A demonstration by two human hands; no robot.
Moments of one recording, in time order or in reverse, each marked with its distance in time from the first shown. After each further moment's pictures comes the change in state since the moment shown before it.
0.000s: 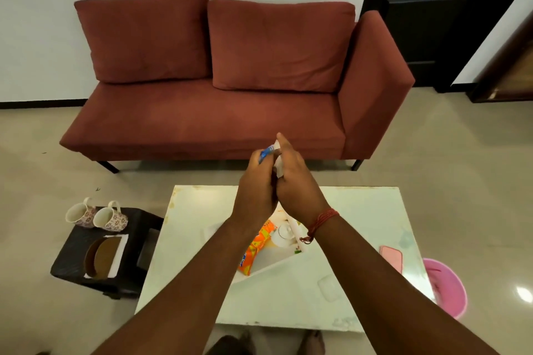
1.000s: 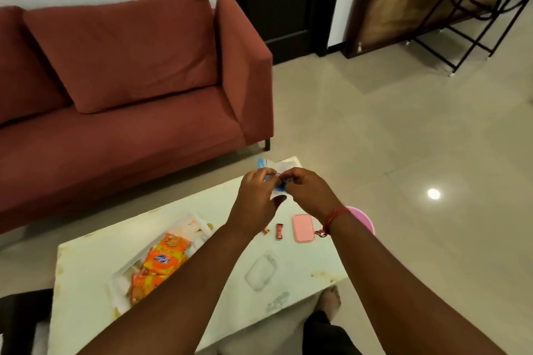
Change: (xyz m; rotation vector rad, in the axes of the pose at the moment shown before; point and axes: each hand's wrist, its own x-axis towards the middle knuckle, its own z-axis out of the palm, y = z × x) left_hand -0.021 0.101 0.245 0.231 -0.484 0.429; right_hand -0.103 0.202 -0.199 0.132 0.281 0.483
